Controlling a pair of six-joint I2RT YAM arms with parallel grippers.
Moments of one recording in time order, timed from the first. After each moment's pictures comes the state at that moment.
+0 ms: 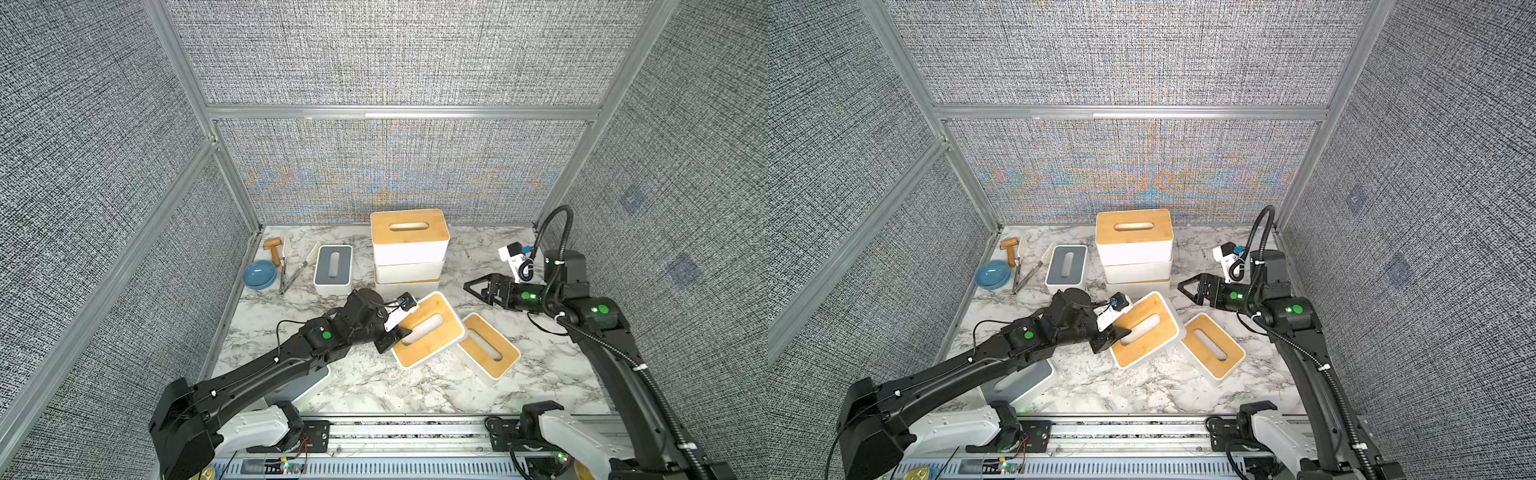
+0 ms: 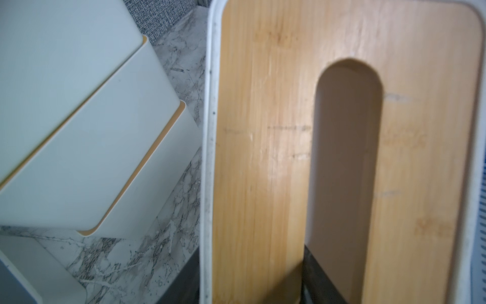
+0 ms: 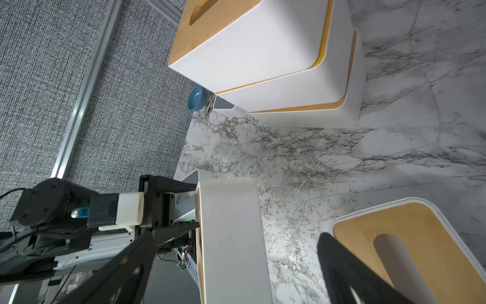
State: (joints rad) left arm -0.92 1.16 0.87 -0.32 0.16 0.18; right arm 0.18 1.00 1.12 -0.80 -0.73 0.42
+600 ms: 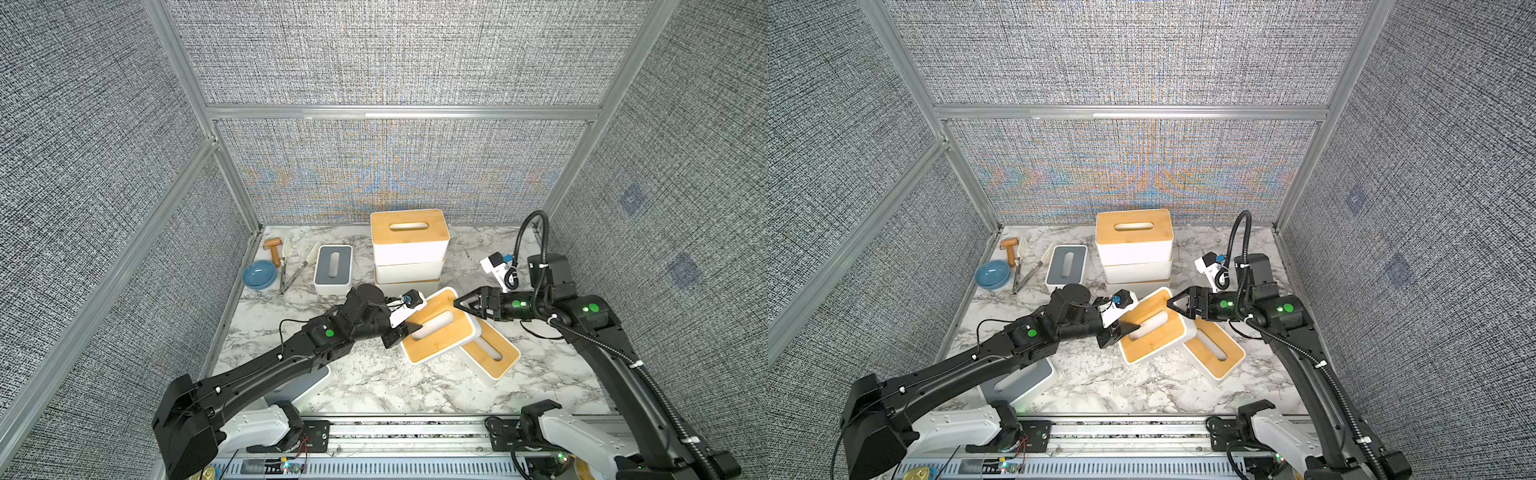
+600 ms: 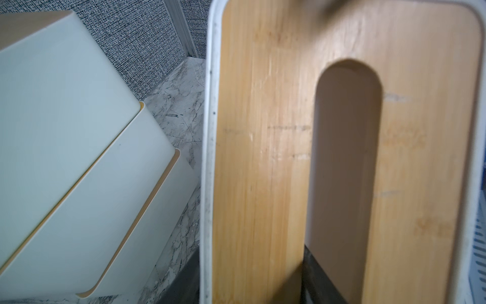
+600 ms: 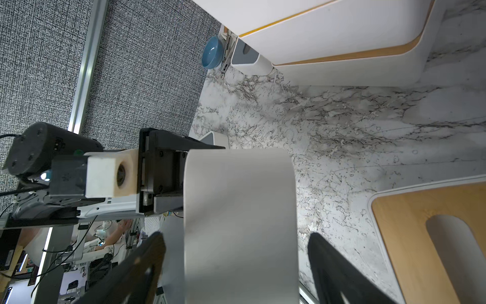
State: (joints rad) left arm -0.92 1.18 0.88 -0.19 0.24 0.24; right arm 0.27 1.02 1.13 -0.90 -0.77 0.39
